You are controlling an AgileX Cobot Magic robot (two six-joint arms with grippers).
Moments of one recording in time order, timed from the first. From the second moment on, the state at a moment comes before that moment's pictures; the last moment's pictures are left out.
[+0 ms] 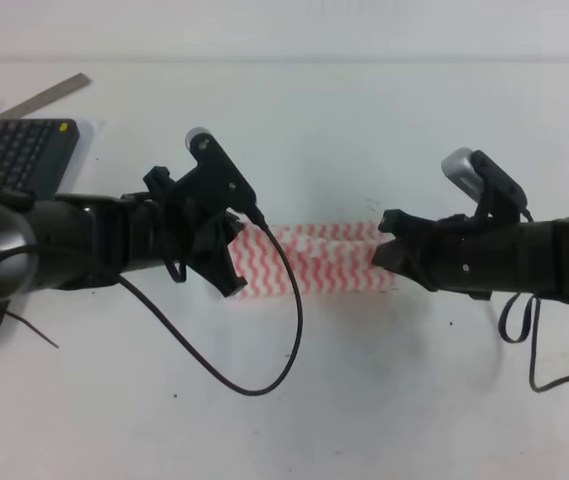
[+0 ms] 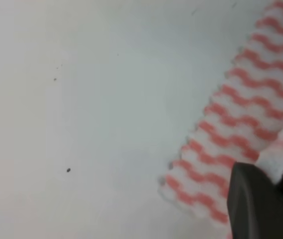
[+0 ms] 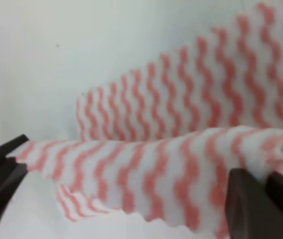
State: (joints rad) left arm -0.44 1.82 -1.03 -1.74 0.12 2.36; right arm 0.36 1.79 -0.93 1.69 0.39 -0.90
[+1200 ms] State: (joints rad) left arm -0.44 1.92 -1.10 -1.74 0.10 2.35; right arm 0.36 1.85 -1.00 1.69 0.38 -0.90
